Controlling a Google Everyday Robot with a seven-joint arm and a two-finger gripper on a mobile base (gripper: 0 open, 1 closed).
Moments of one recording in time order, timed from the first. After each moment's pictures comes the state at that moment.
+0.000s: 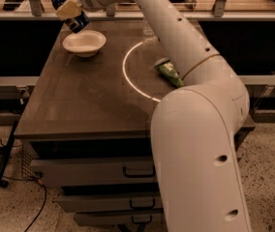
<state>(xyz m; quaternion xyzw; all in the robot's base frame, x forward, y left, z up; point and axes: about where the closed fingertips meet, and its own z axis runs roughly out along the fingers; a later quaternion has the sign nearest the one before) 0.812 0.196 0.983 -0.51 0.66 0.23 0.50</state>
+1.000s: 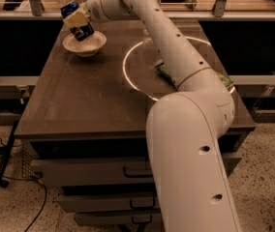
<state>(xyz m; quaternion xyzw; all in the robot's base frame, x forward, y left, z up) 0.843 0.189 0.941 -0.47 0.67 0.28 0.50</state>
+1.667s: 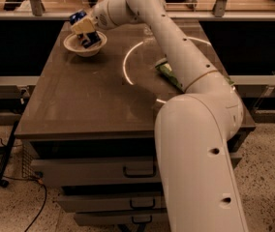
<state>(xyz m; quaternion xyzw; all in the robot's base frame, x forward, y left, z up) 0.843 0.171 0.917 -0.46 0.69 0.28 0.48</state>
